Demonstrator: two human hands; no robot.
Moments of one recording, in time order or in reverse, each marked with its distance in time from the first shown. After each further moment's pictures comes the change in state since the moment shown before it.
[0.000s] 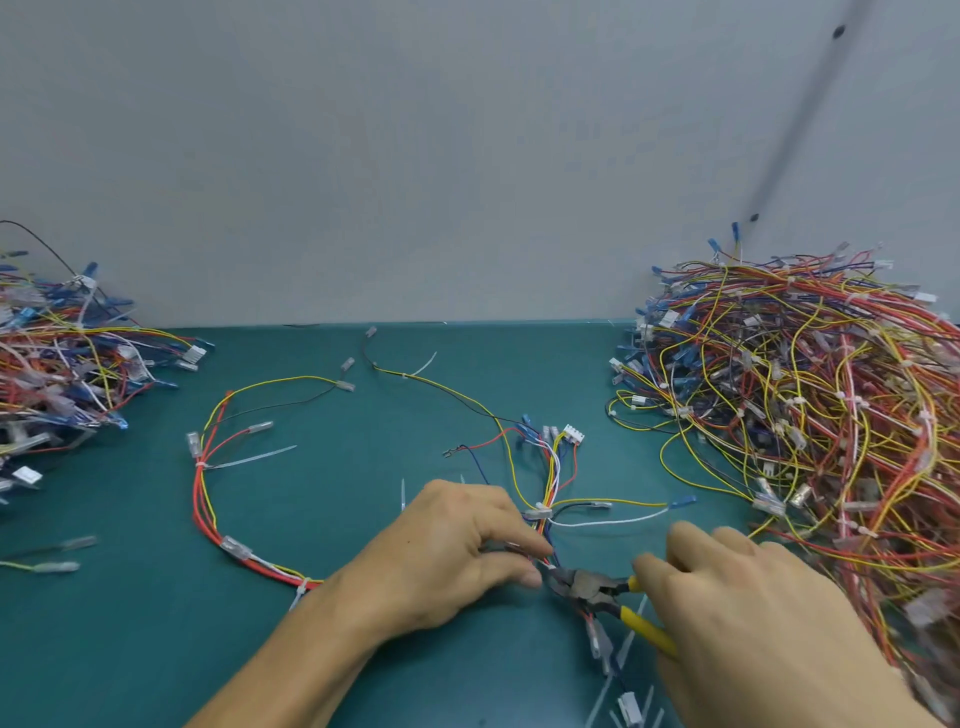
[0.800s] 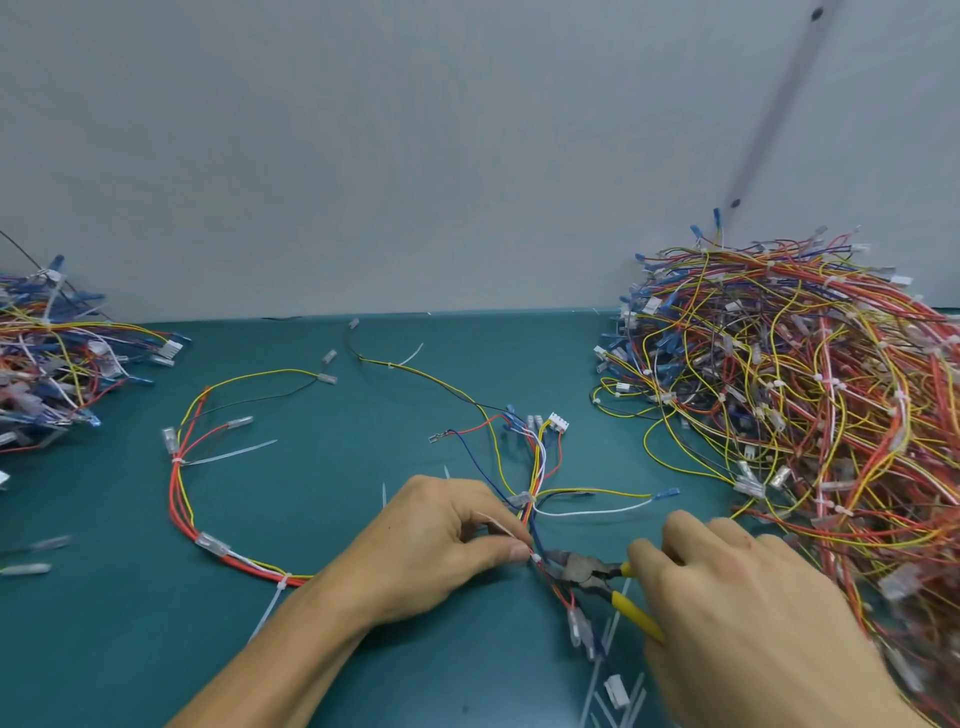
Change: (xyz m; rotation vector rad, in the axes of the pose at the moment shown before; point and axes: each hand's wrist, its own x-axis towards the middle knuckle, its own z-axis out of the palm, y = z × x) left_hand 0.000 -0.010 0.009 -0.171 0.025 -0.129; right_hand -0.009 0.003 0.018 -0.041 0.207 0.070
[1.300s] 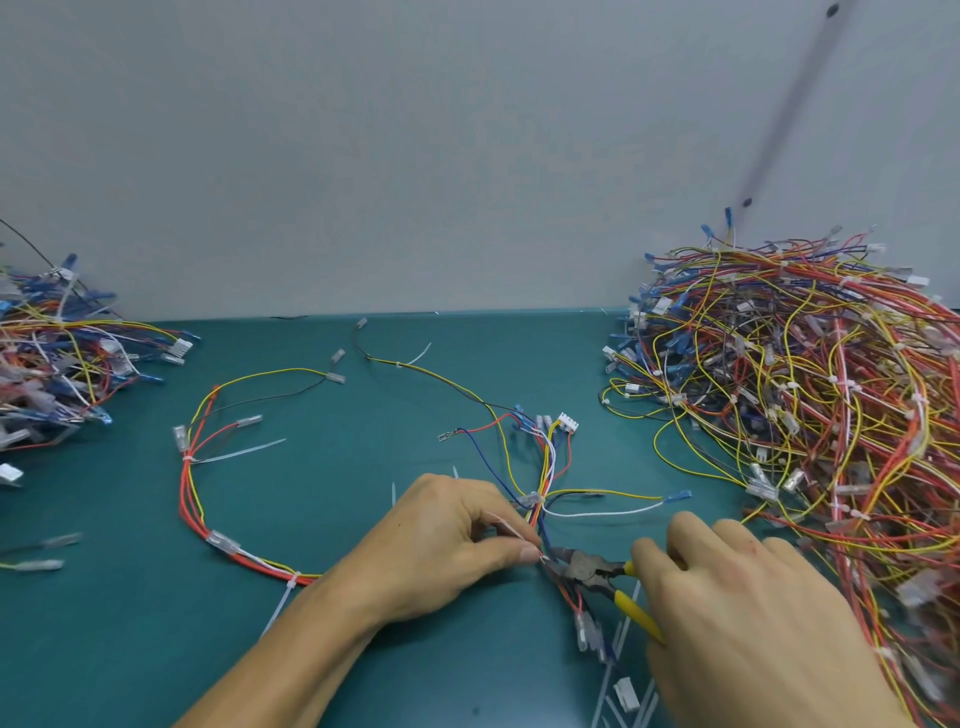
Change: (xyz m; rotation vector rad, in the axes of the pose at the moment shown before) left_hand 0.000 0.002 -0.001 0.016 0.011 -0.014; right_hand 0.002 -0.007 0.003 -0.002 0.030 0.010
